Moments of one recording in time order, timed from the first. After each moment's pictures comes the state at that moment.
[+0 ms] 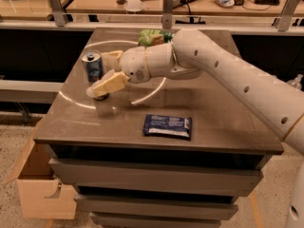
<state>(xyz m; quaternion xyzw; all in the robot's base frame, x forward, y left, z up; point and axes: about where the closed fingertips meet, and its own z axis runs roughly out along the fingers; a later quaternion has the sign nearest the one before) 0.592 0.144 0.895 -0.57 0.53 0.43 0.46</state>
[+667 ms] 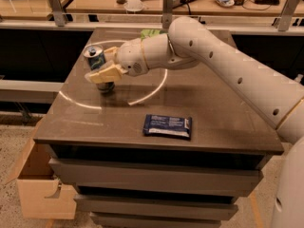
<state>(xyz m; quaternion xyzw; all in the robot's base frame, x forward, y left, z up) 0.605 0.152 0.899 -0.60 0.53 0.40 0.45</state>
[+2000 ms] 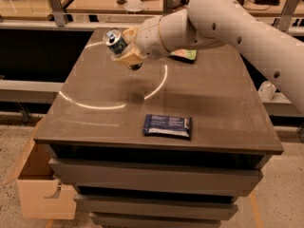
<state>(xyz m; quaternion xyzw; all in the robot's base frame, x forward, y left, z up) 0.635 0.086 0.936 -0.65 0.54 0.18 0.50</state>
